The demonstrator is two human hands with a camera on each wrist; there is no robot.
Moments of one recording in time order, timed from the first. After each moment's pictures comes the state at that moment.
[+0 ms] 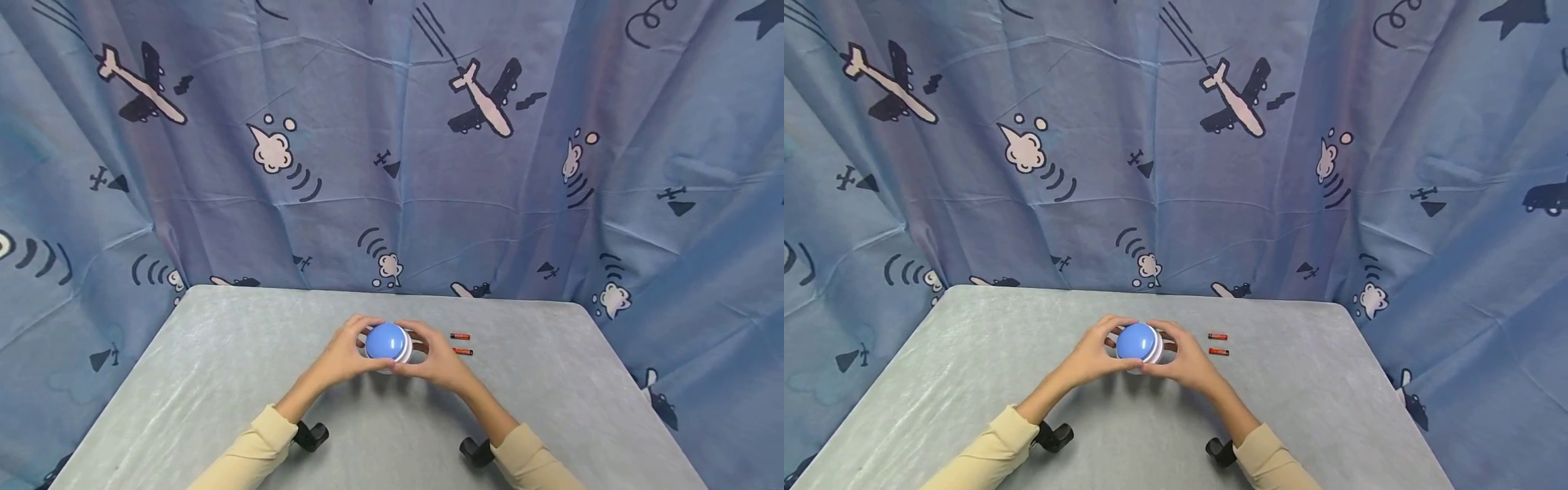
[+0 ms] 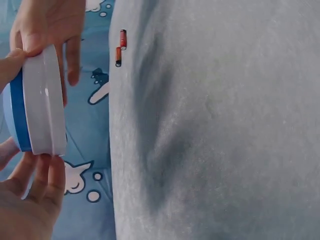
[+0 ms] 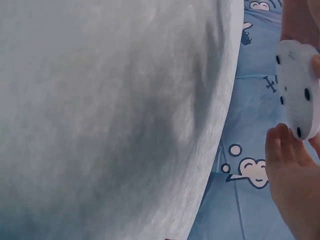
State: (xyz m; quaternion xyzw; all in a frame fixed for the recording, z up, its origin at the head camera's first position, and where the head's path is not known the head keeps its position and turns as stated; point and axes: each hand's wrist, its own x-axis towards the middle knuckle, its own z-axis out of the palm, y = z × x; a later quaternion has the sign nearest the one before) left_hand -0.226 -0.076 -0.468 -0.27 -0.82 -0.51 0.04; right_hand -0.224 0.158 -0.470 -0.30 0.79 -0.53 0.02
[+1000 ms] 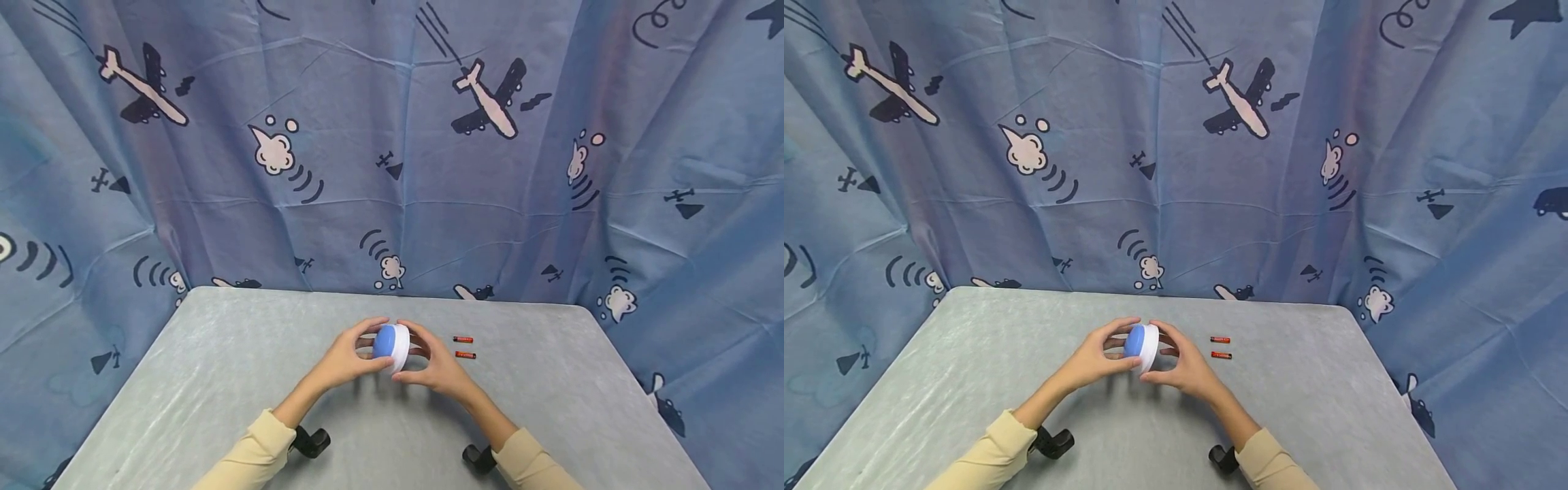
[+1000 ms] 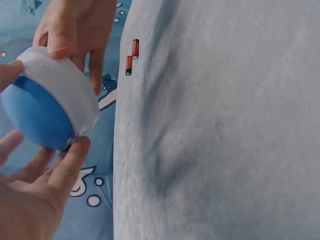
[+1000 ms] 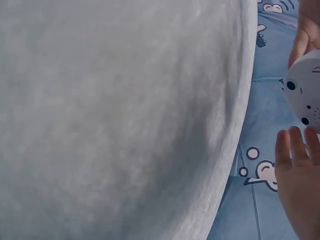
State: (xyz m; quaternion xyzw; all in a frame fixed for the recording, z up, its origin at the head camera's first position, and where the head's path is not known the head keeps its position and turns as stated) left_hand -0.226 -0.076 -0.469 -0.26 -0.74 -0.61 -0.05; right_hand -0.228 0.156 -0.485 -0.29 0.78 -0.56 0.02
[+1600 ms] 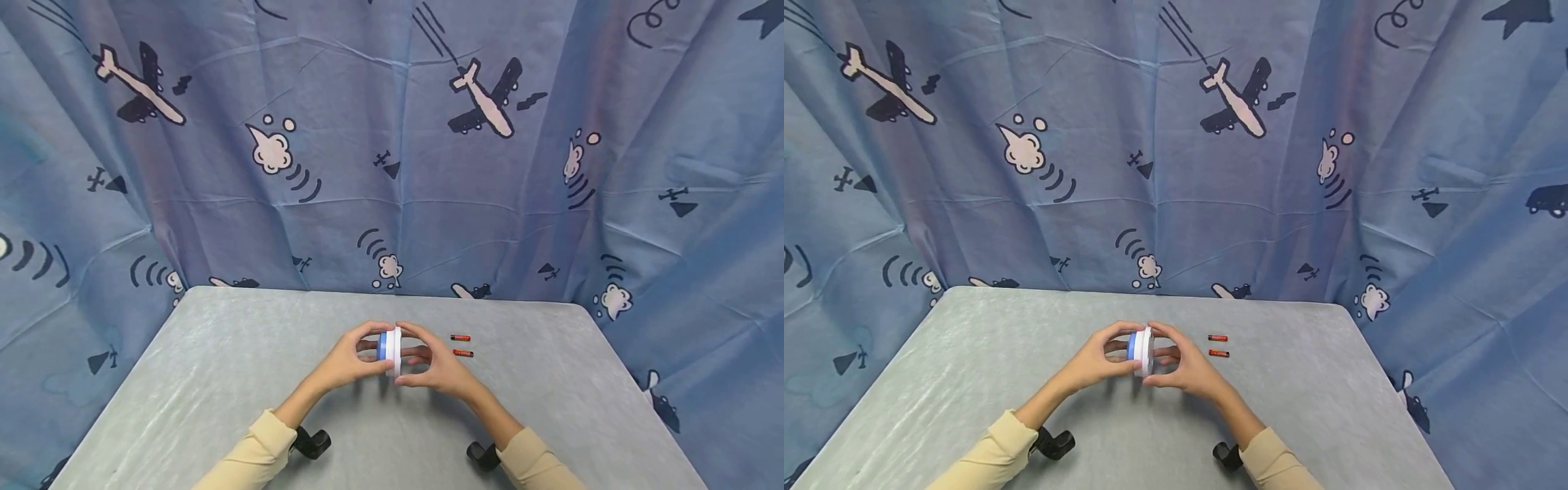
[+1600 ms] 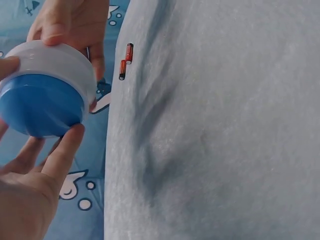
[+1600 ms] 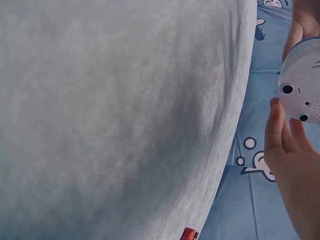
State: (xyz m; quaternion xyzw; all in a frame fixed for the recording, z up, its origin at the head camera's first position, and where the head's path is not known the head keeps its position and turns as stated) left_hand -0.223 -0.073 -0.471 -0.29 -0.71 -0.63 -0.07; right_hand -0.220 0.166 -0.477 -0.29 0.77 -0.57 0.09
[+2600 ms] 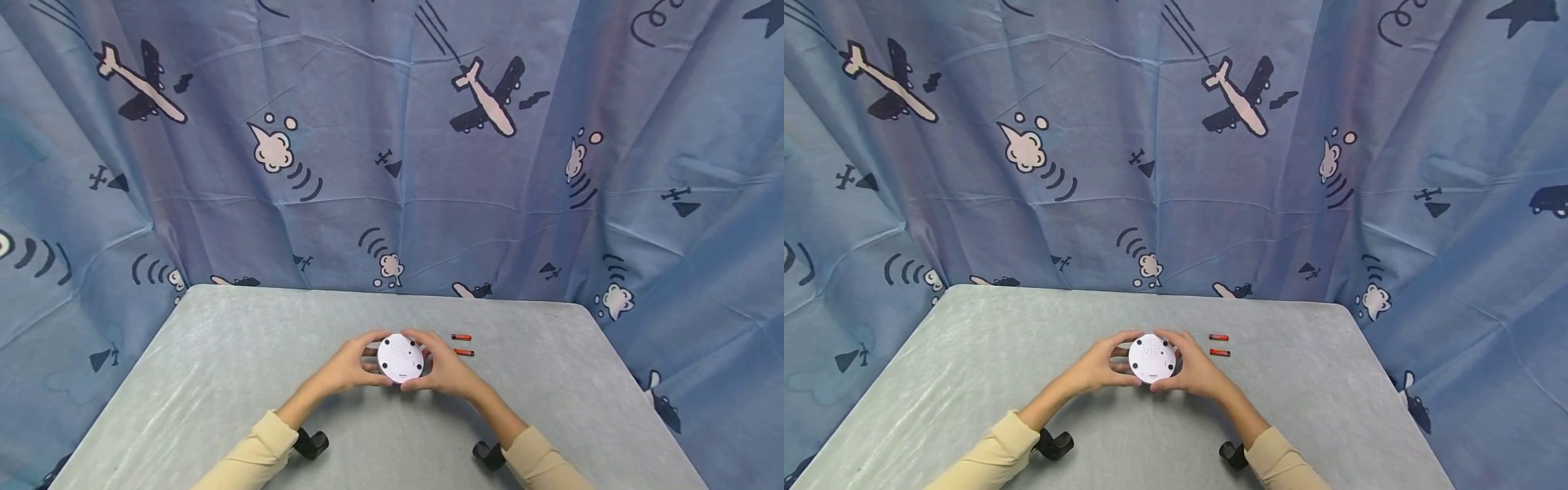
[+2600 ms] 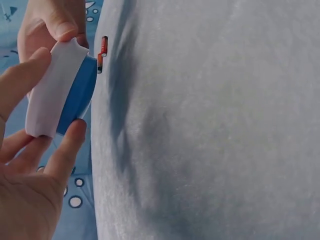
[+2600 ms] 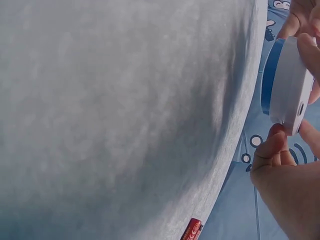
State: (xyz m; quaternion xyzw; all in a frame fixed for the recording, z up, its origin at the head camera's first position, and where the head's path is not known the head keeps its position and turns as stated) left_hand -0.223 -0.073 -0.485 -0.28 -0.75 -0.59 -0.11; right_hand -0.221 0.174 -0.483 -0.26 0.87 -0.42 0.04
